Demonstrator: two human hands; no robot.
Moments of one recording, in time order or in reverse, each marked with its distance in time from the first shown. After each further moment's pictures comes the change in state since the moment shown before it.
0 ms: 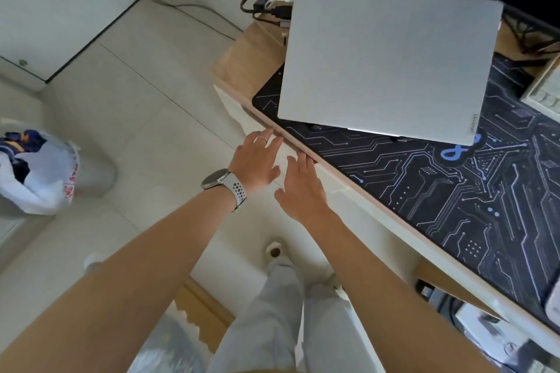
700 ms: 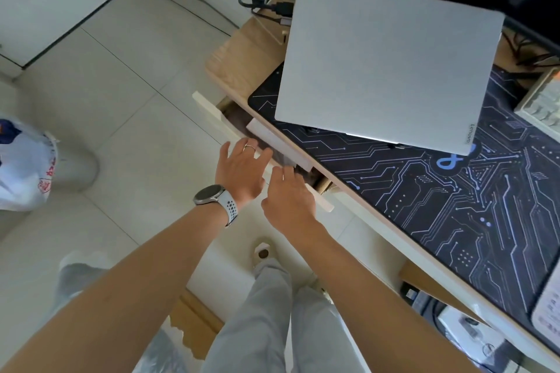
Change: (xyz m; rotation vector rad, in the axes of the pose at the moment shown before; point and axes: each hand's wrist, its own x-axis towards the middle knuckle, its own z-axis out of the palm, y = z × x) left_hand -0.009 -0.008 0.022 0.188 0.115 -0.026; right_hand -0.007 -0.017 0.004 -0.168 0.006 -0.043
